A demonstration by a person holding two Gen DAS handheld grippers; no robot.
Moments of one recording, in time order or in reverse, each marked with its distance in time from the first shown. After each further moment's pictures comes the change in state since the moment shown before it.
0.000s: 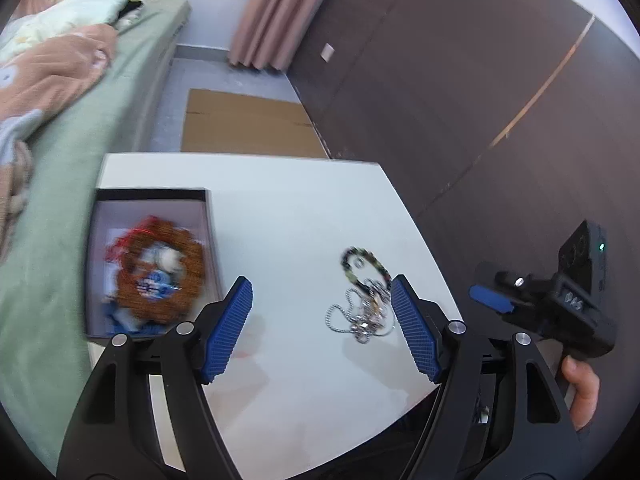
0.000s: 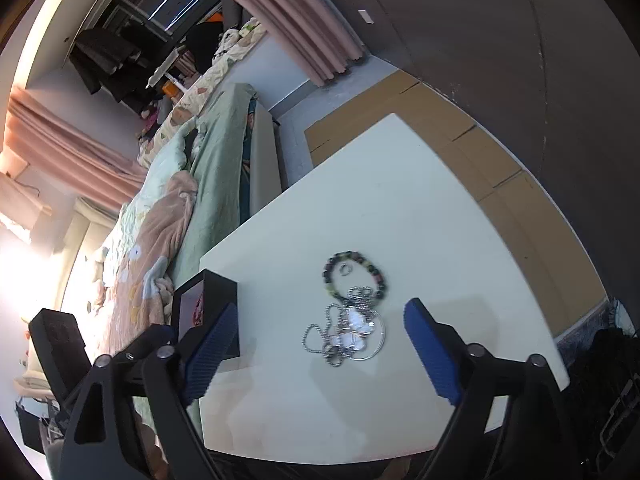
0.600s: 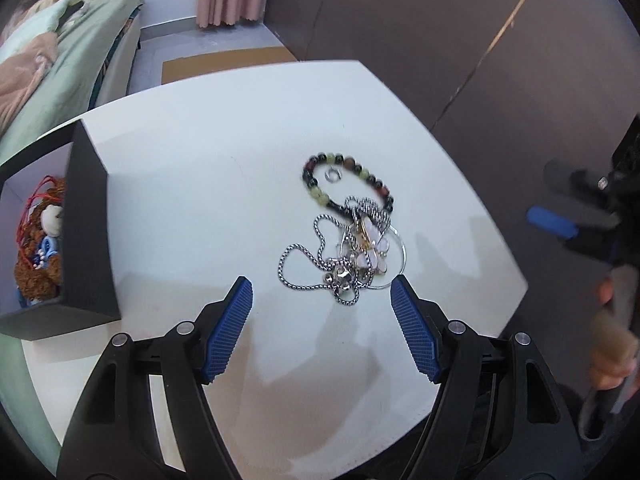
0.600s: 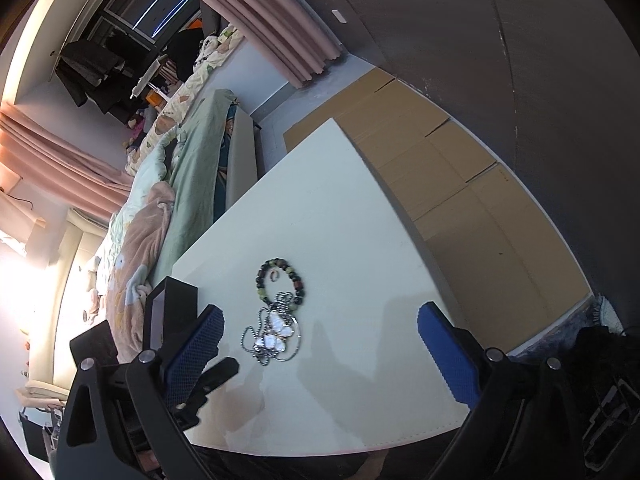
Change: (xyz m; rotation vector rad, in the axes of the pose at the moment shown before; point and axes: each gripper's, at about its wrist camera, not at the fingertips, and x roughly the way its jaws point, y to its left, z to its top) left arm 0.091 -0.050 -0.046 0.186 0.204 0.111; right arm -0.009 -0.066 0.009 0.028 0.007 -0.025
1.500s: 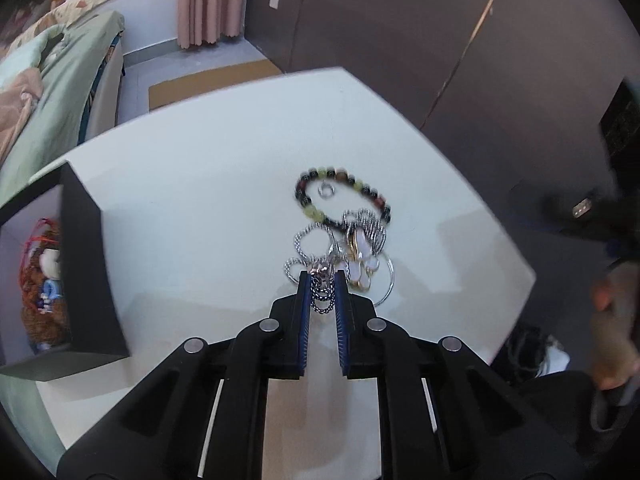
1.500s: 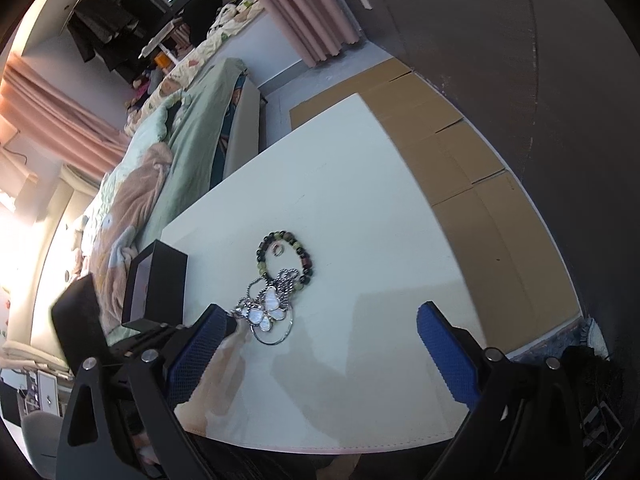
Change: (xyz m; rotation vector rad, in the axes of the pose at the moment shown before) left arm -0.010 -0.002 0.009 0.085 -0.052 -0.012; right arm 0.023 0.028 -0.008 -0.126 0.071 -0.040
